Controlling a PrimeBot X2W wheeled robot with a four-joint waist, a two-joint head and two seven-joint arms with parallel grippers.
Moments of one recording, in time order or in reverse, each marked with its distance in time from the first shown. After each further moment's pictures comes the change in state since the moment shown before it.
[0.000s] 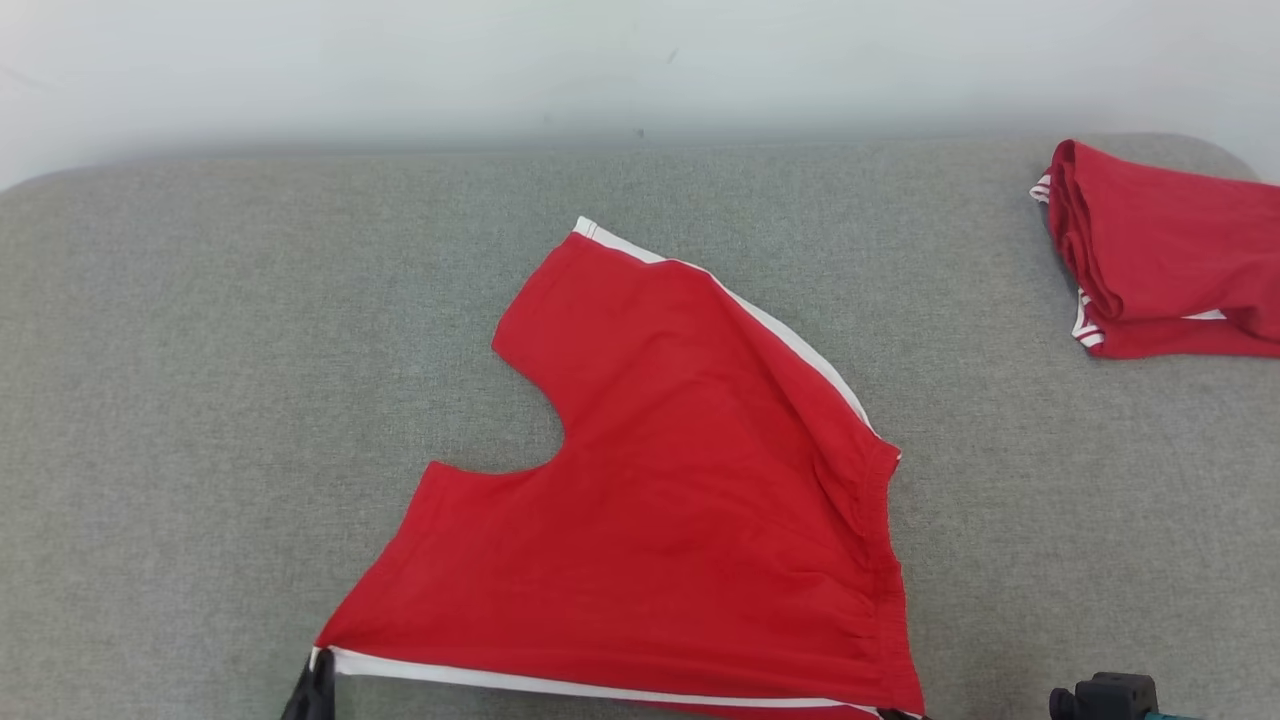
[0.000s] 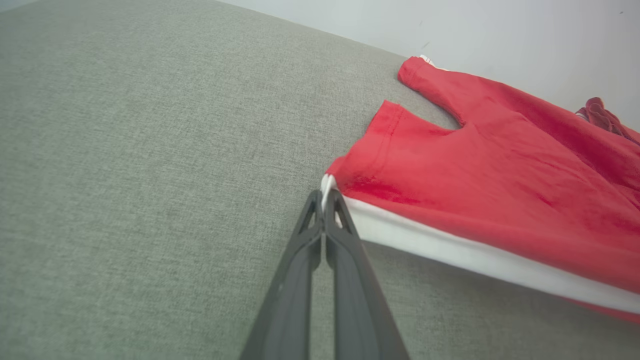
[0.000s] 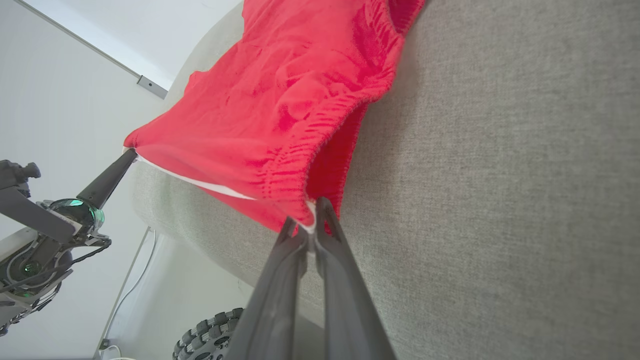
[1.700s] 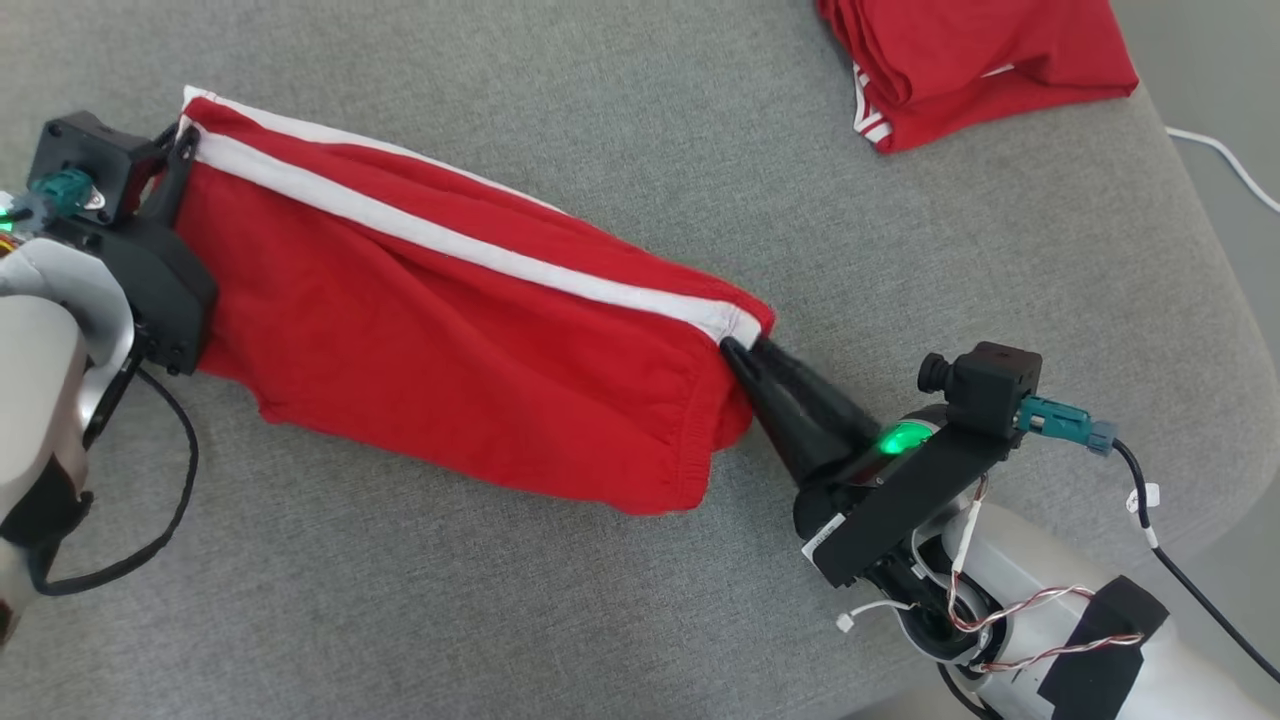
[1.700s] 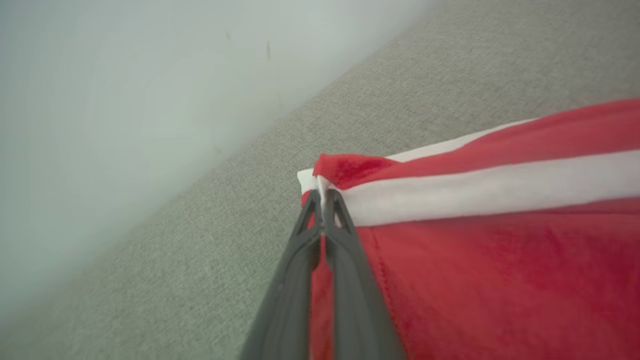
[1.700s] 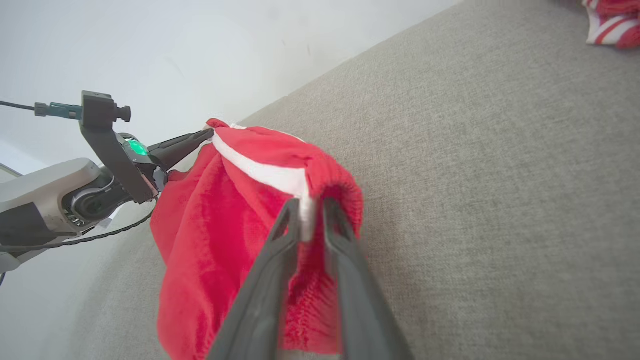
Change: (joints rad) left arm -1.181 0.390 -0.726 0.589 -0.065 -0.017 0.149; right arm -0.526 0.332 -0.060 0.174 -0.104 0.000 0.000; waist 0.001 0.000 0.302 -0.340
